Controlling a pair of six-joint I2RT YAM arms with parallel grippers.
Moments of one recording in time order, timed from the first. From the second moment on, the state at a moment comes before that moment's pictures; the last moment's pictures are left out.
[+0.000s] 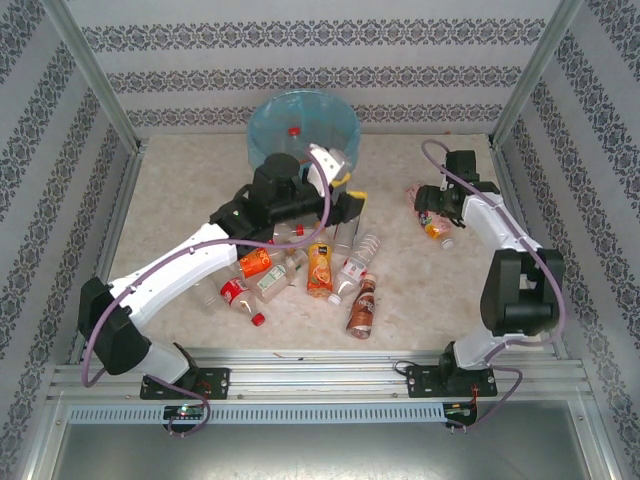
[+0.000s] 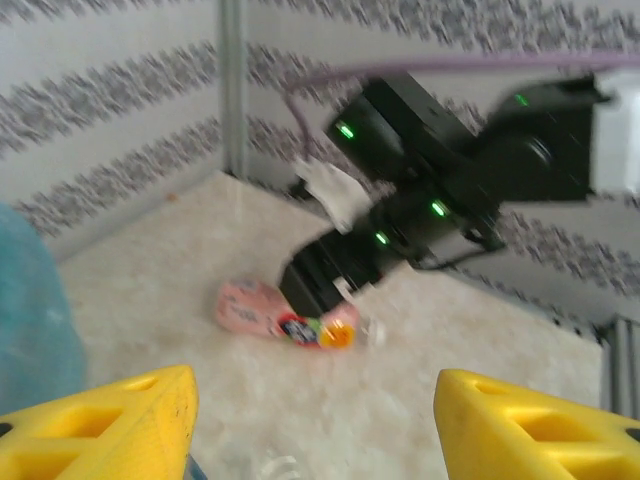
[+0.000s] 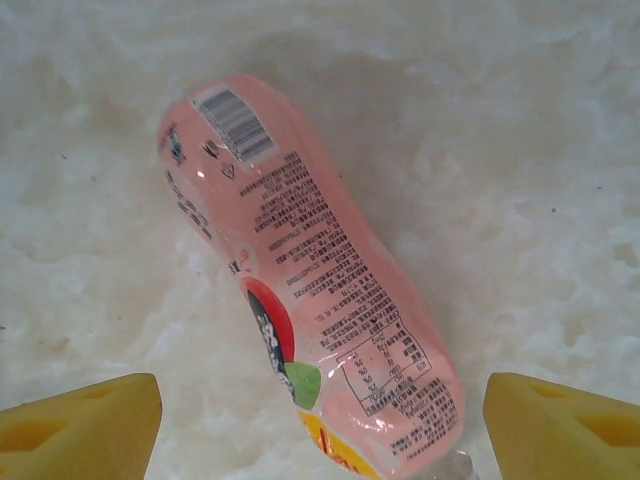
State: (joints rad) left arm -0.75 1.48 1.35 -0.12 0.27 -0.04; right arm -0.03 1.65 1.21 -0.59 0.02 0.19
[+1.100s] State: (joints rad) left arm -0.77 1.26 1.15 -0.30 0.22 0.10; right arm -0.02 2.07 1.58 -0.81 -0.03 0.09
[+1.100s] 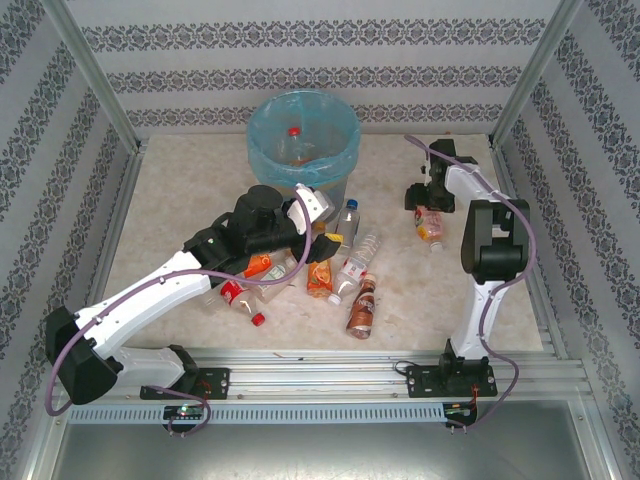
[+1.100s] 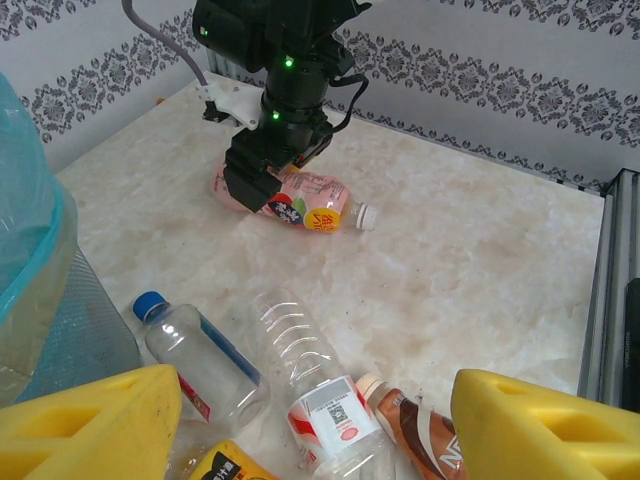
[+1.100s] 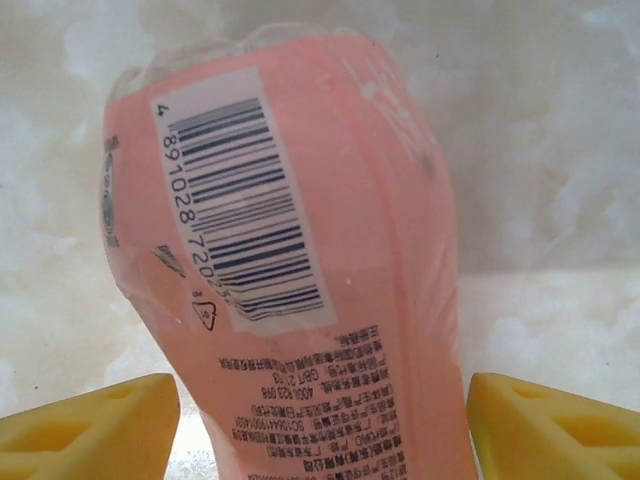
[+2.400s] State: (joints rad) left arm -0.79 1.31 0.79 0.69 0.29 0.53; right arm 0.37 1.14 1.14 -0.06 -0.23 0.58
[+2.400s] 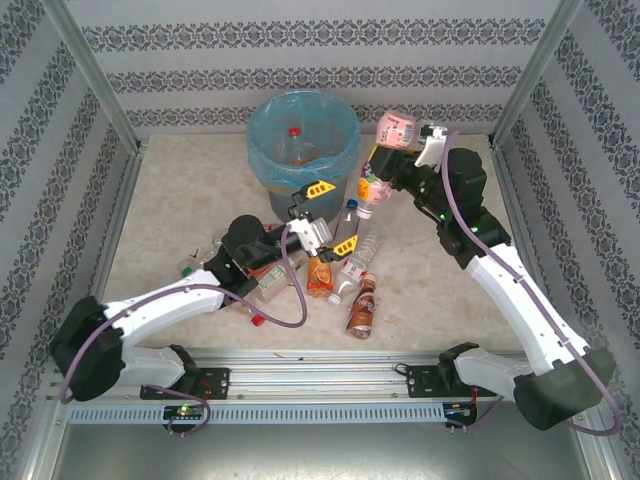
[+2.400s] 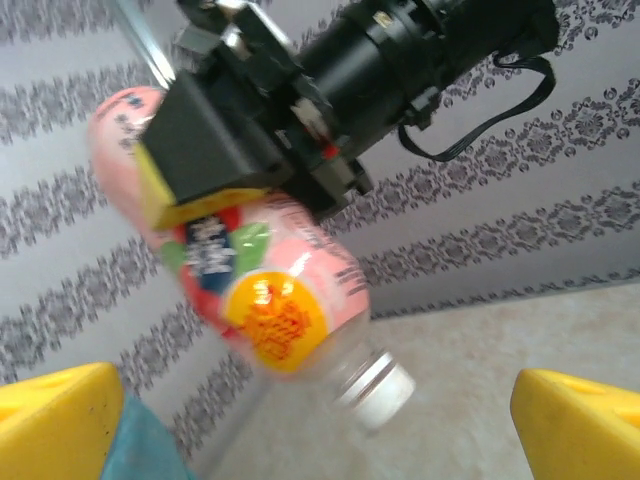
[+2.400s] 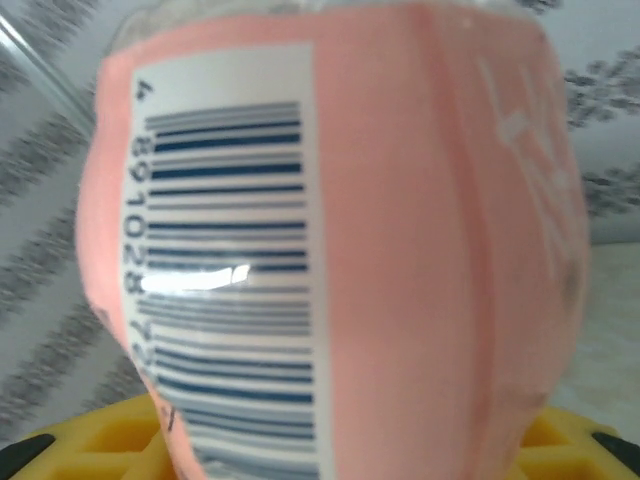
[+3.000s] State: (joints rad) left arm -0.80 1.38 0.73 1.20 0.13 0.61; right arm 0.52 1.09 1.04 0.29 -0.12 0.89
